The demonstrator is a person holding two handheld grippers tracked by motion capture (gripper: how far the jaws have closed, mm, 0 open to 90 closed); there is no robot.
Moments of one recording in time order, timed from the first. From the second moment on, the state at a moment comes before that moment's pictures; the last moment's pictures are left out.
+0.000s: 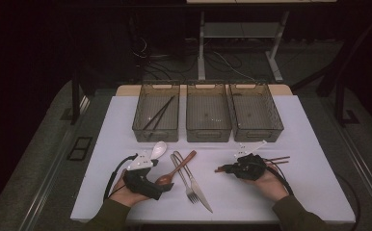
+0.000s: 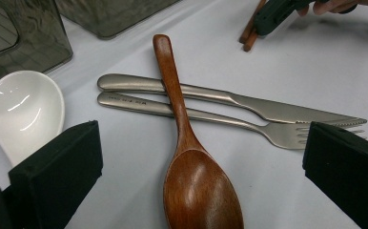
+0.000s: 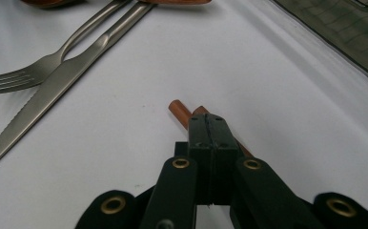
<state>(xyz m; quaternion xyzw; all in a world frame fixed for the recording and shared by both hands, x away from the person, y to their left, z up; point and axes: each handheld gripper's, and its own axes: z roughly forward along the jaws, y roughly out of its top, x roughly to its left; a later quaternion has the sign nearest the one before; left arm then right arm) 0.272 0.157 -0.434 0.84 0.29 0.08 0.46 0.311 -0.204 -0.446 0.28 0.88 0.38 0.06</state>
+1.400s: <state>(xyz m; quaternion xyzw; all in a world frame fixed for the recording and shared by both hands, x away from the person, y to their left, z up) 0.272 0.156 -0.435 0.84 0.28 0.07 0.45 0.332 -0.300 -0.442 0.29 0.90 0.32 0.08</state>
